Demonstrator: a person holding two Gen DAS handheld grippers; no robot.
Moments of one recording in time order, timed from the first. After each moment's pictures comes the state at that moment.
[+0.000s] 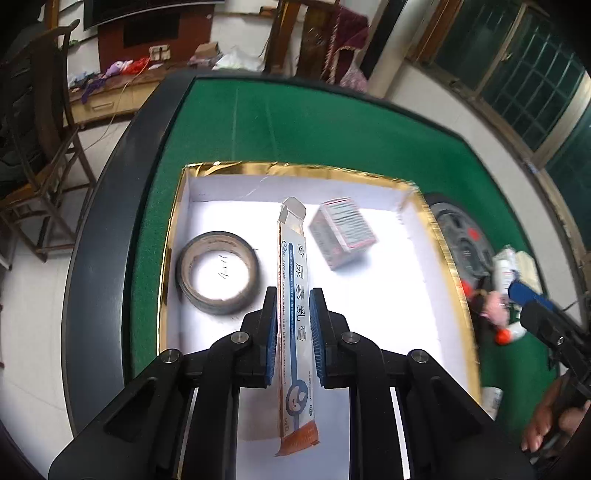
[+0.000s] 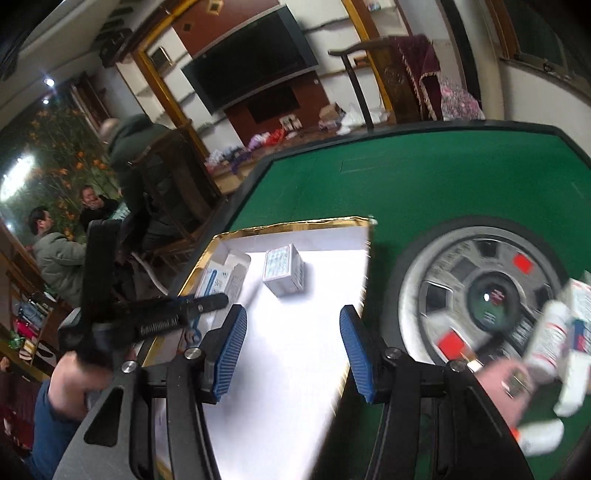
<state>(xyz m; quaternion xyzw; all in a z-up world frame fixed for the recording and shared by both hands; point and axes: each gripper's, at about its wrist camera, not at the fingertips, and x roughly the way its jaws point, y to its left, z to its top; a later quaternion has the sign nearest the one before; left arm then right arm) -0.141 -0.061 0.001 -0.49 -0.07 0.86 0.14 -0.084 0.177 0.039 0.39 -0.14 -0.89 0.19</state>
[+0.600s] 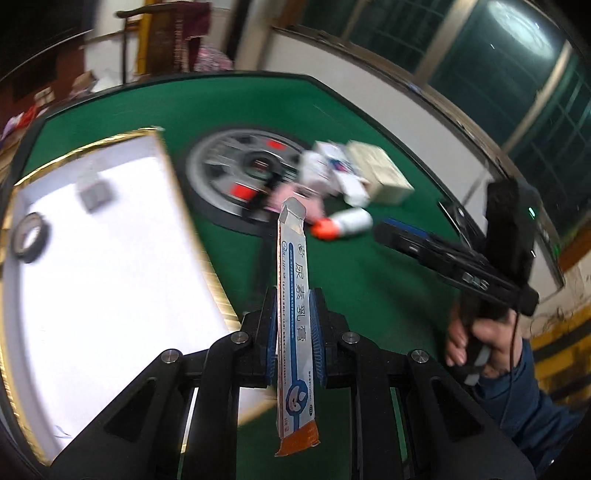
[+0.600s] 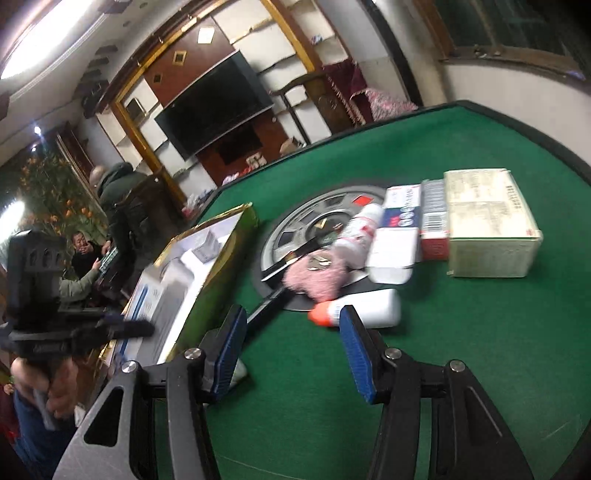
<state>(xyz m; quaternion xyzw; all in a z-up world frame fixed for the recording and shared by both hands) 0.003 0.109 0.028 -0.48 0.02 0.81 0.34 0.041 0.322 0.000 0.33 -0.20 -0.91 0.12</state>
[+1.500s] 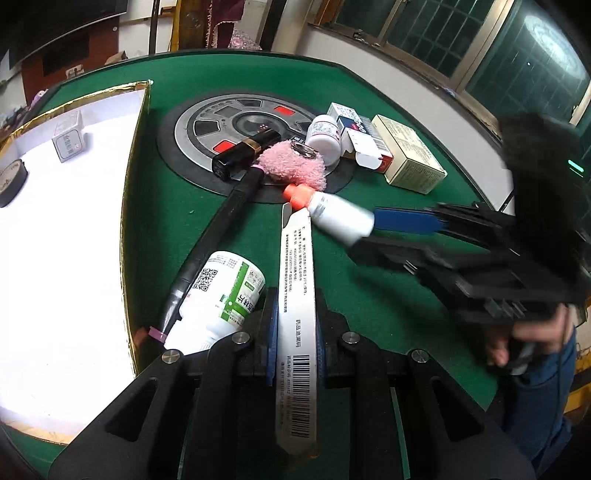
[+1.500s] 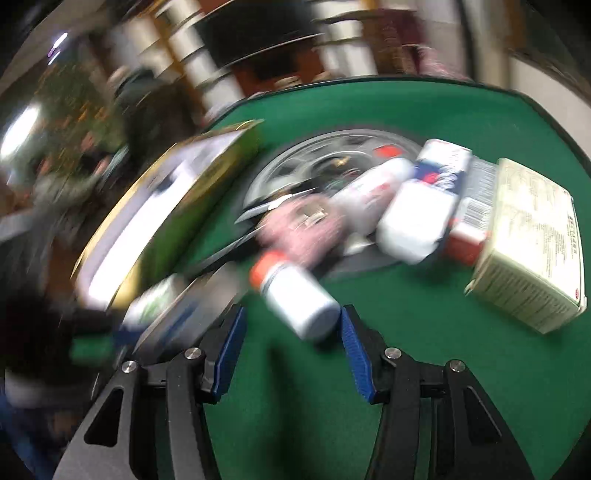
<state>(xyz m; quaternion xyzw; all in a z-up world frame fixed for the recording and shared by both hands) 0.007 0.152 -0.032 -0.49 -0.01 0.83 0.26 0.006 0.315 -0.024 0.45 -0.04 -0.86 0.23</state>
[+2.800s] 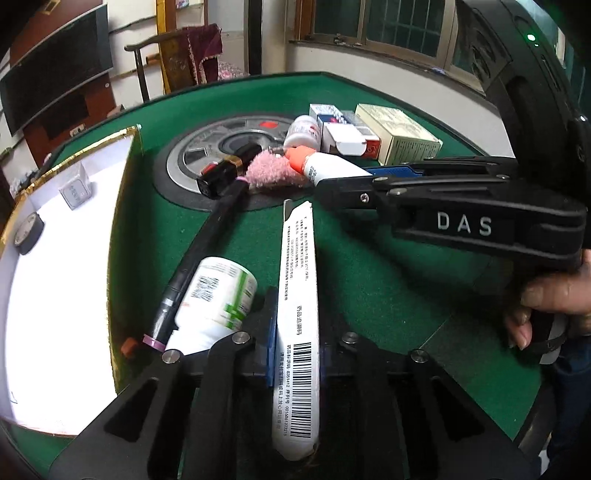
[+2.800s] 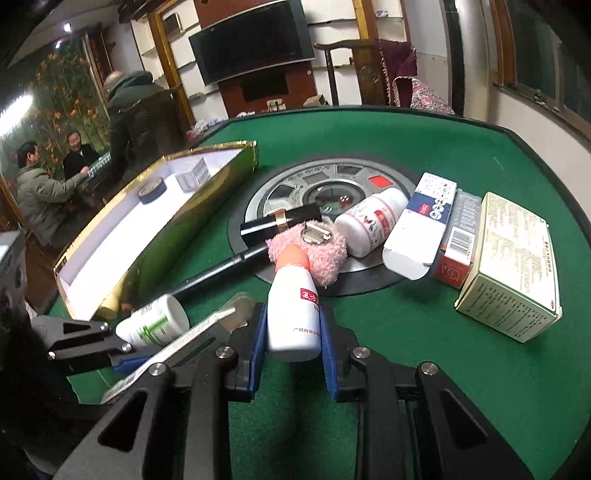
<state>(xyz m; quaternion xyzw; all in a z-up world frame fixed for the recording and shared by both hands) 0.039 0.175 -0.036 -0.41 0.10 0.87 0.24 0.006 0.302 -0.017 0.40 -0.03 -0.90 0.16</state>
